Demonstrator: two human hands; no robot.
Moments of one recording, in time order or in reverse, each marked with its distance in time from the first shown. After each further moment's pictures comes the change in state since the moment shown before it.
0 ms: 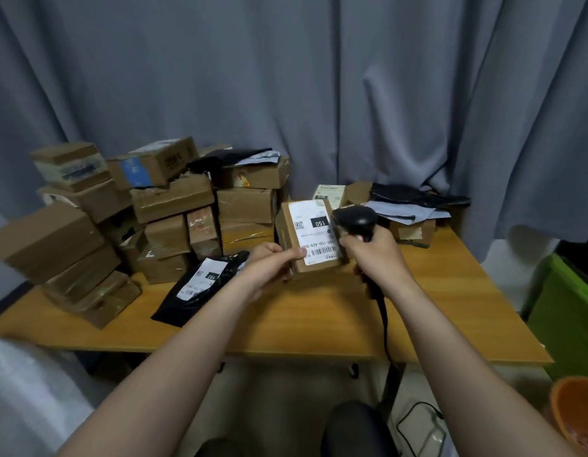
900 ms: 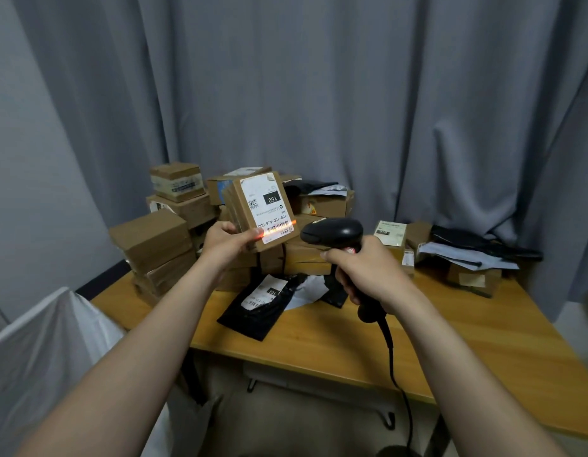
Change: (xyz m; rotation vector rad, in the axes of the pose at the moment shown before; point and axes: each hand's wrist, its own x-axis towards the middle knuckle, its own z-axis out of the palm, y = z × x) left_hand -0.044 0.042 -0.193 0.002 0.531 0.238; right_hand -0.062 -0.112 0.075 -0.033 -0.387 -0.206
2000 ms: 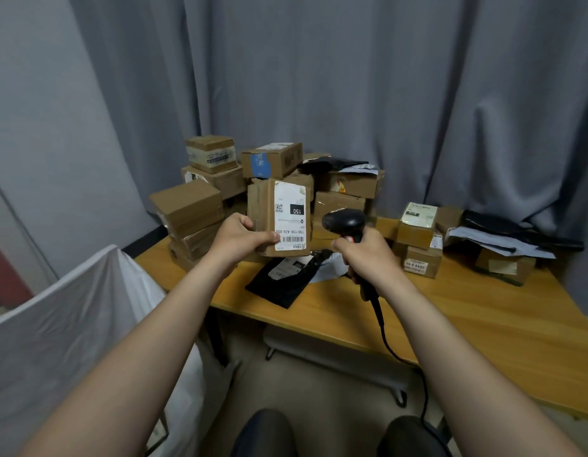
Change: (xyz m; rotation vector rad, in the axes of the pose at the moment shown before) left_hand -0.059 -0.013 -0.049 0.223 -0.053 -0.009; right_hand 0.025 0.036 0.060 -0.044 0.093 0.024
